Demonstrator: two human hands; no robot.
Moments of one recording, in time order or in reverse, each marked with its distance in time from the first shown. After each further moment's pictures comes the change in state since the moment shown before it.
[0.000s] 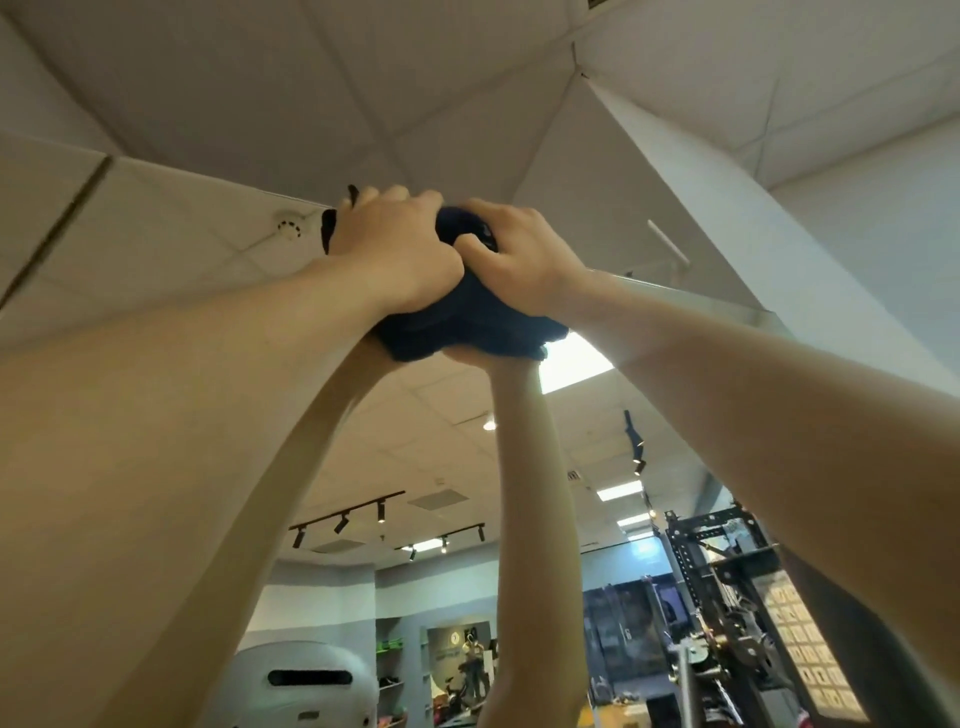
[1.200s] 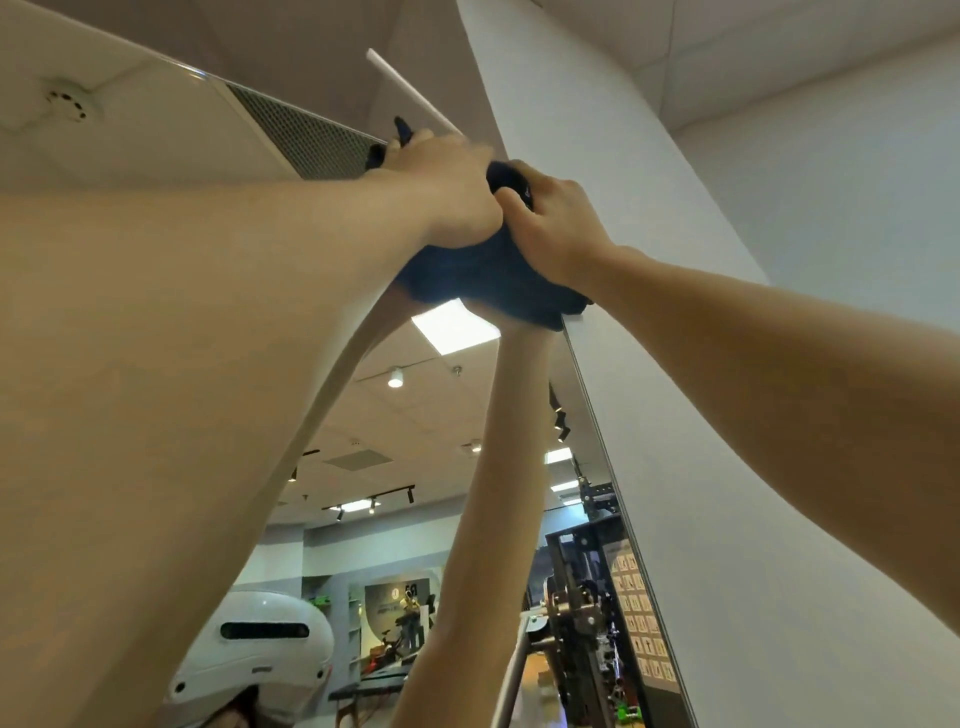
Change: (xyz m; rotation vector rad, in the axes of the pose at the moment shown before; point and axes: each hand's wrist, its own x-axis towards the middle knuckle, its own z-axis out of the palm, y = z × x) left_hand 0.071 0.378 0.258 0.014 -0.129 0.141; right_hand -0.189 0.400 -0.138 0.029 0.046 0.138
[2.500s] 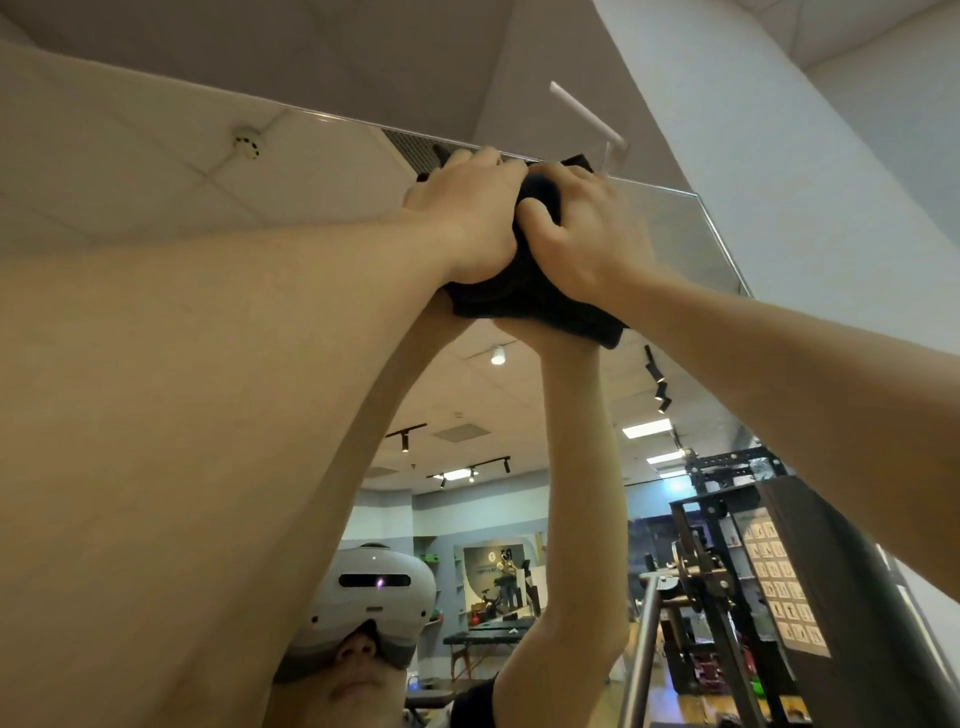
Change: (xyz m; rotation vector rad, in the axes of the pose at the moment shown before) left_hand -0.104 -0.146 -0.092 0.090 0.028 0.040; right_hand -0.003 -0.201 0.074 0.005 0.122 0.025
